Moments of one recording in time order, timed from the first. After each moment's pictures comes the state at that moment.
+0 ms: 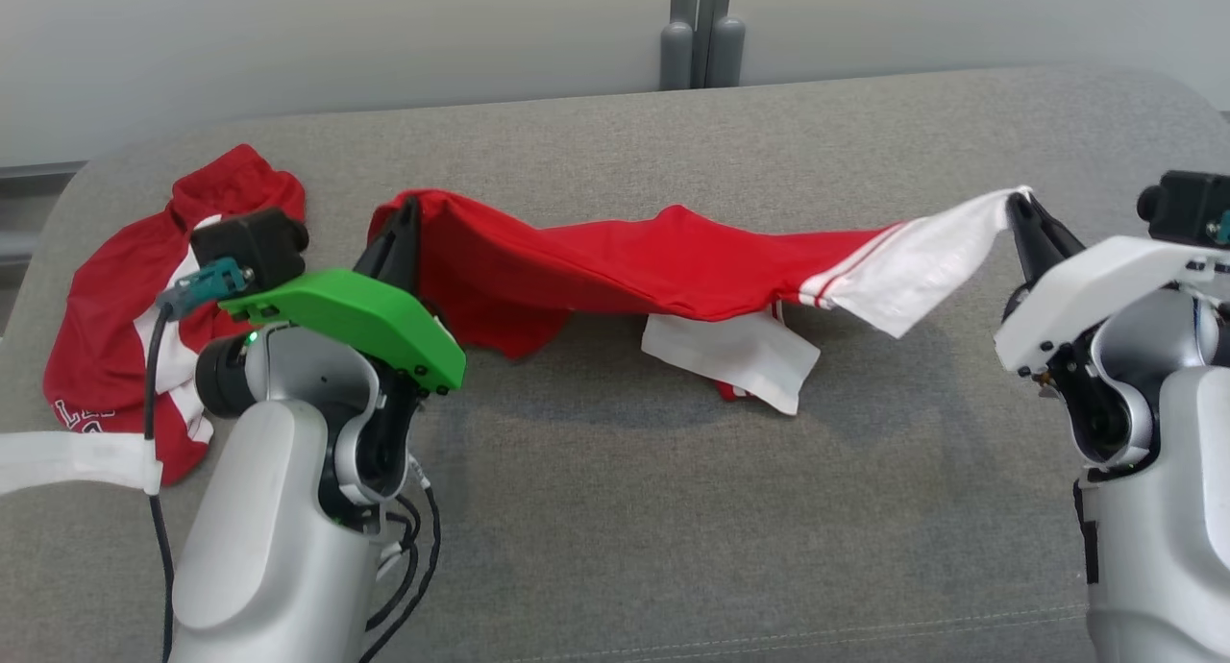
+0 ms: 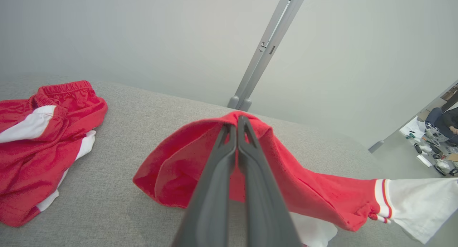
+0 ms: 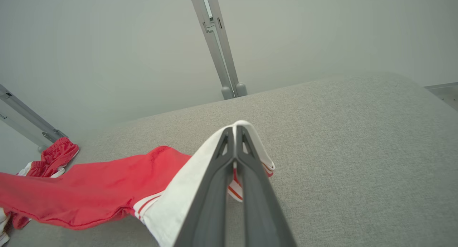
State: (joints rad) left arm -0.46 0.06 -0.23 0.19 -0.60 0.11 0.22; right arm -0.42 -0.05 -0.19 0.11 0.27 0.13 0.42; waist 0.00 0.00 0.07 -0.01
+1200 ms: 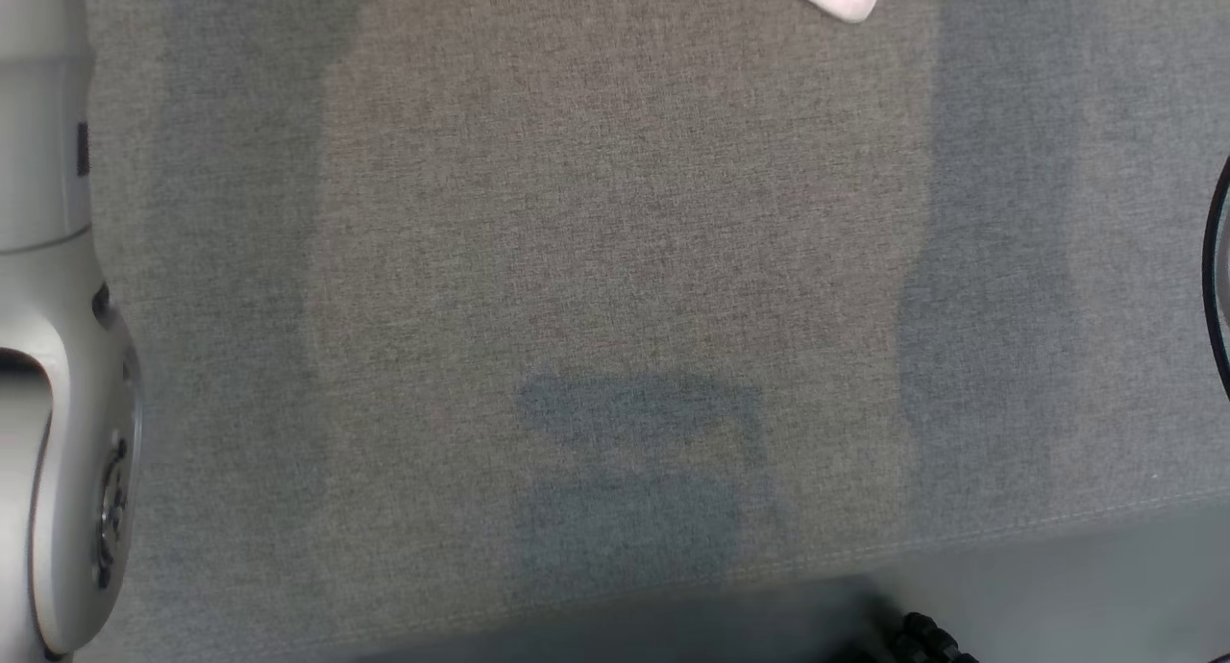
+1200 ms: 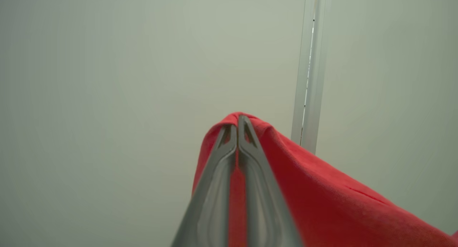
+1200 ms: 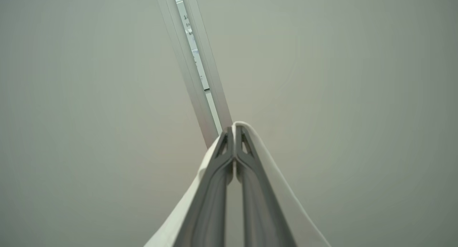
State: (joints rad) left arm -1.54 0.13 -0.21 0.58 -0.36 0.06 -0.23; right arm -1.72 -0.05 -0.25 0.63 0.21 0.13 0.09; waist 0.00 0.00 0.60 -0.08
